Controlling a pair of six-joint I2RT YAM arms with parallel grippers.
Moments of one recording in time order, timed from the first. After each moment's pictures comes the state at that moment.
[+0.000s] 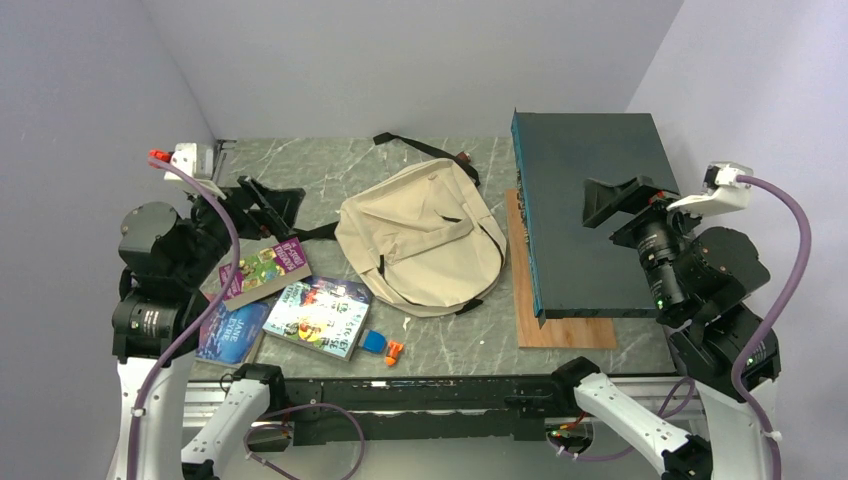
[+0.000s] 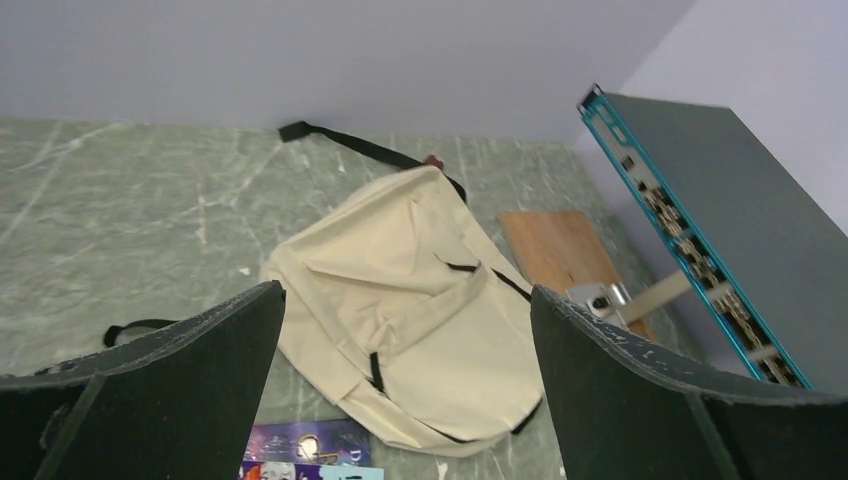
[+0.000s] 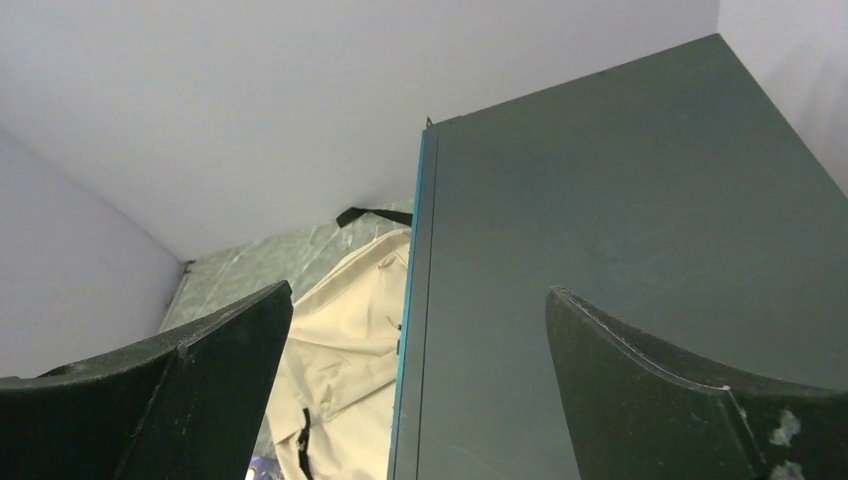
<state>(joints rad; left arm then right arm) -0.09 0.75 1.30 -0.59 0.26 -0.37 0.46 0.73 1.52 -0.78 0.45 0.39</state>
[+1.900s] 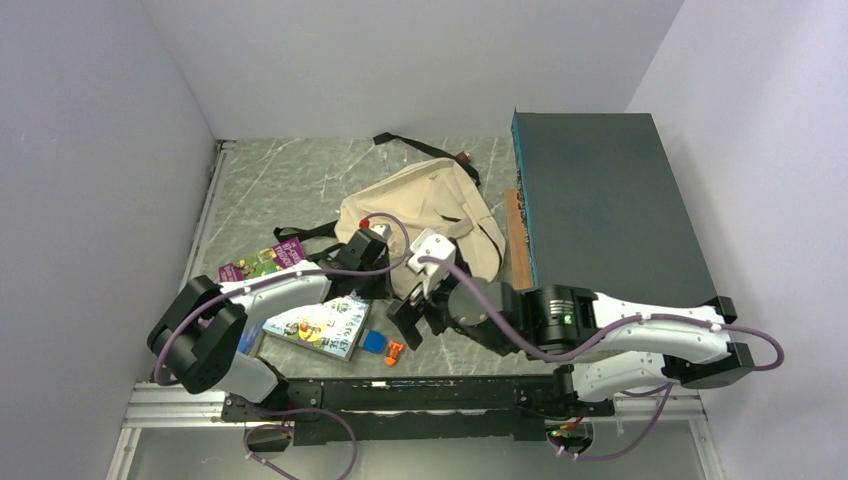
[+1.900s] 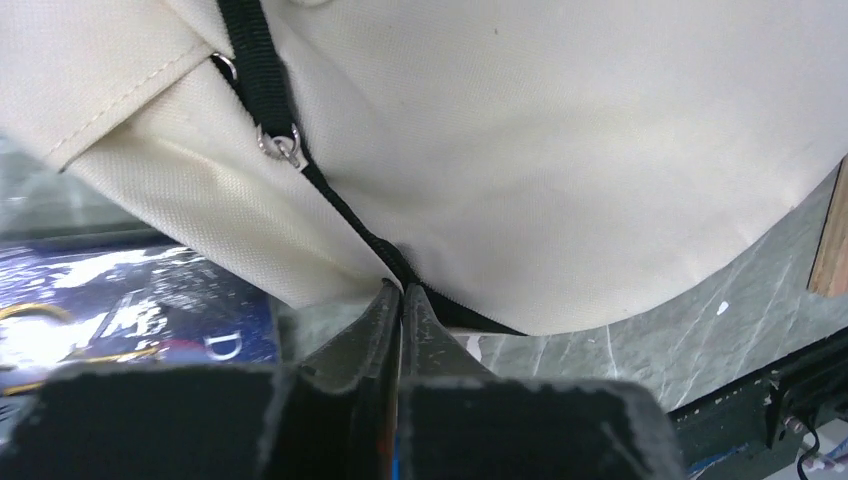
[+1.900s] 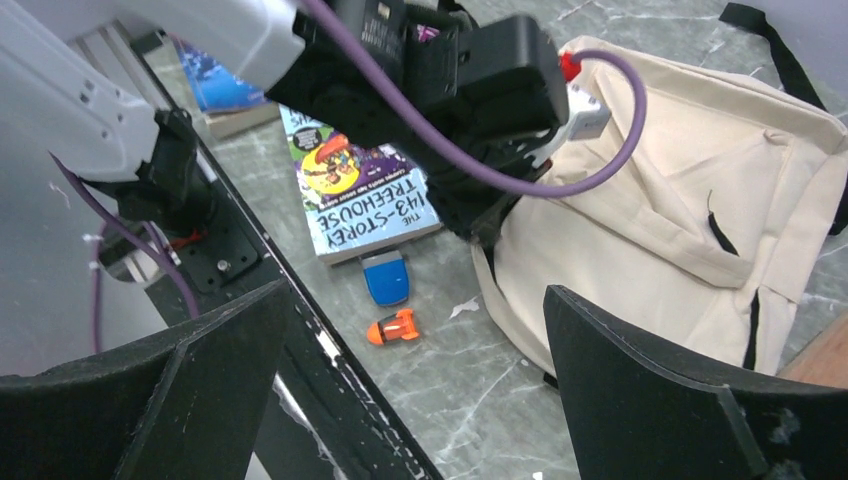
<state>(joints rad) -0.71 1.45 0.78 -0.26 0.02 -0.64 1.52 1.15 1.36 -0.62 0.60 0.24</state>
